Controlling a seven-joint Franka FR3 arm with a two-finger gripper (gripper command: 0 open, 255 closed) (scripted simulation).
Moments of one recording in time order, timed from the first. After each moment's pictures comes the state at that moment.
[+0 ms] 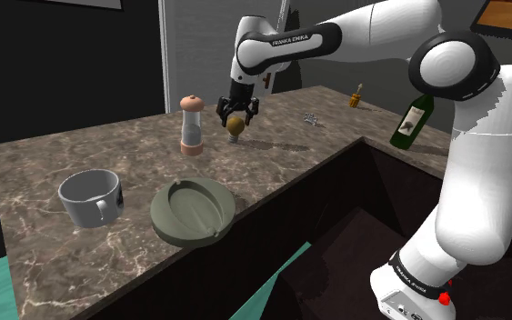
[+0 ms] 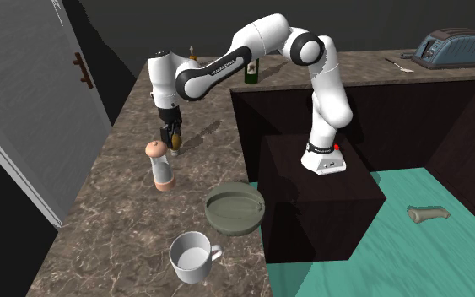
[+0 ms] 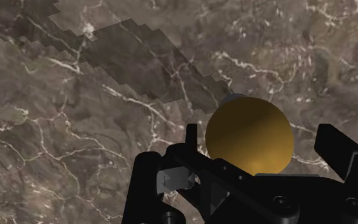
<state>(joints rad) 0.05 0.40 0.16 -1.56 -0.03 1.99 0.39</state>
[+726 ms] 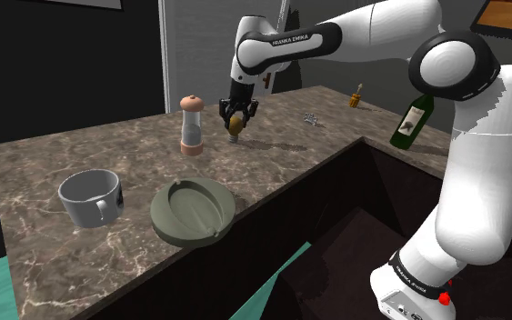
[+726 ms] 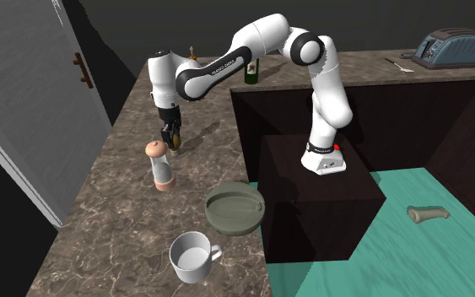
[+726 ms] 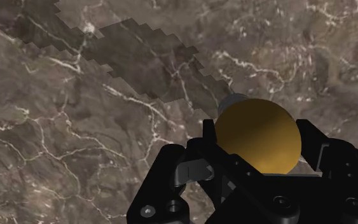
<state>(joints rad) 0.05 0.40 0.16 -1.56 -0.03 1.99 0.39</state>
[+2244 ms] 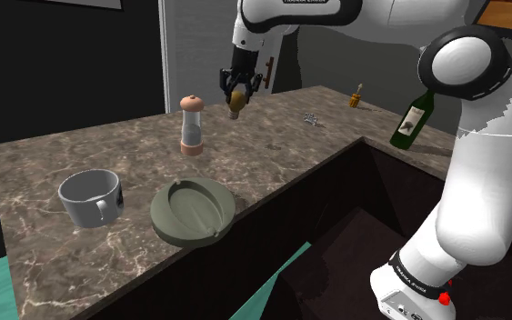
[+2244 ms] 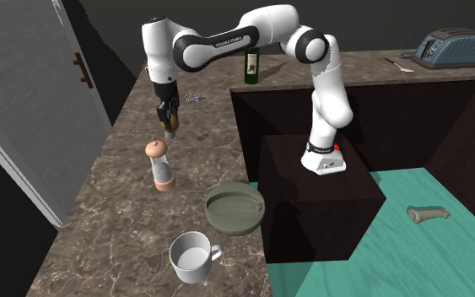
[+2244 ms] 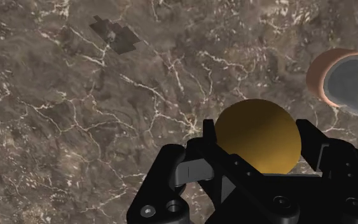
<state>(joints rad) 0.06 0.36 0.17 -1.38 -0.02 1.76 0.42</state>
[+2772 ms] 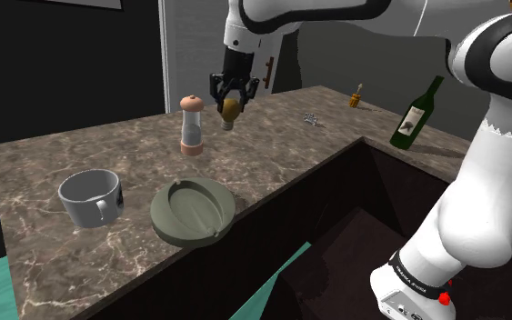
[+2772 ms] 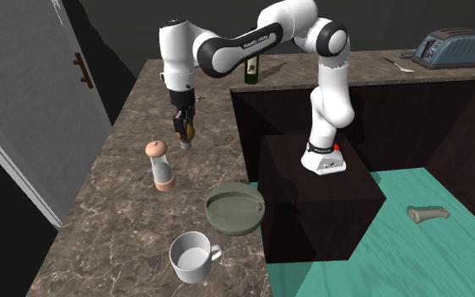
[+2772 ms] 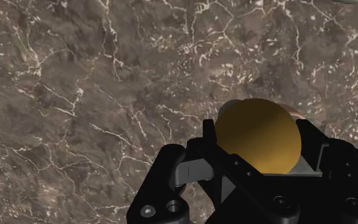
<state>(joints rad) 0.14 0.20 0.22 -1.58 -0.01 1.81 0.55</state>
